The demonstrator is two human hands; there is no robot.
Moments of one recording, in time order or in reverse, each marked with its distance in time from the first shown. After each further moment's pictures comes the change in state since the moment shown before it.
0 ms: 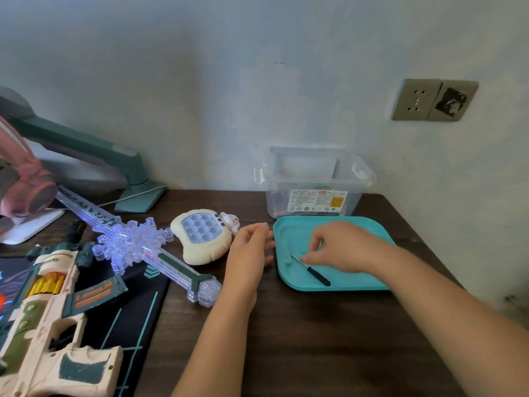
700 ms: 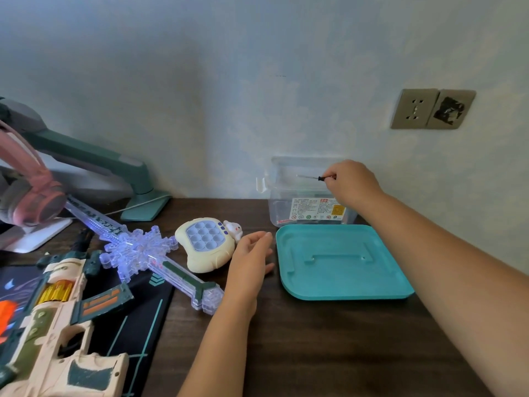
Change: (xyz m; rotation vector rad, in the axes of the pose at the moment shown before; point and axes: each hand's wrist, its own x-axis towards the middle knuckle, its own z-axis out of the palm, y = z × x) left_hand 0.005 -0.005 -0.004 0.042 -0.025 -0.001; right_hand 0.093 0.041 -0.050 0.070 0.568 0.067
